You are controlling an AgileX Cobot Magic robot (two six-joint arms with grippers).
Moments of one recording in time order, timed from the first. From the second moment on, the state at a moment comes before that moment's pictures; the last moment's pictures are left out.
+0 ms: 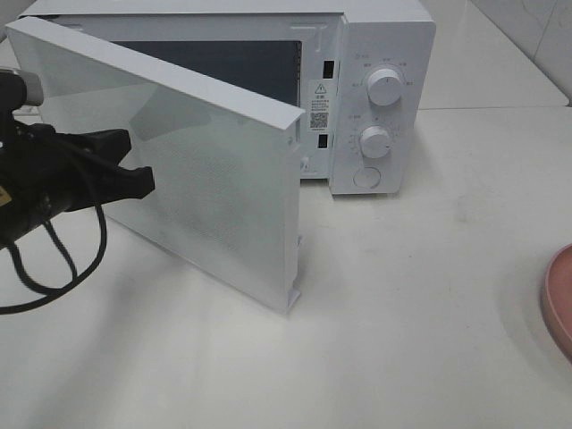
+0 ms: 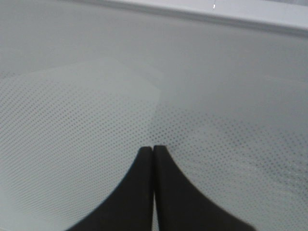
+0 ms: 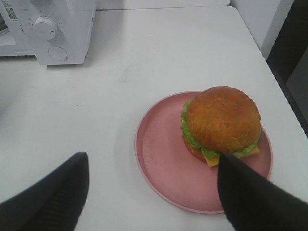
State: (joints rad) left arm -0.55 1.60 -0.44 -0.22 -0.87 0.00; right arm 0.03 0.00 -0.51 -0.09 1.04 0.17
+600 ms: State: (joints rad) left arm -0.68 1.78 -0.75 -0.47 -0.73 0.15; right arm 0.03 0.00 -0.51 -0.09 1.04 0.17
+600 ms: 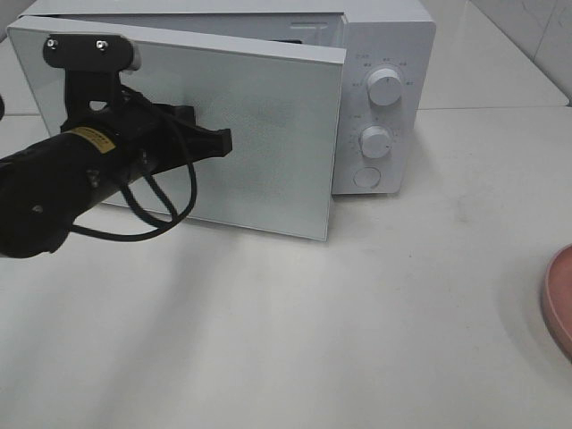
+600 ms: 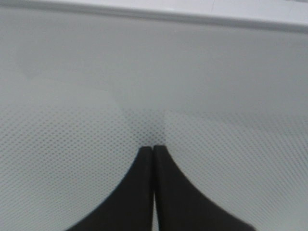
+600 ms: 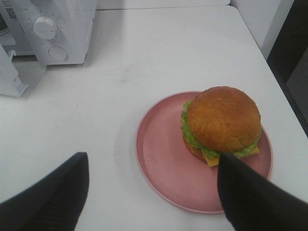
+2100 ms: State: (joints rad) left arm -0.78 1.98 -1.16 -0.82 -0.52 0.61; right arm 0.03 0.00 -0.51 -0.09 1.04 0.17
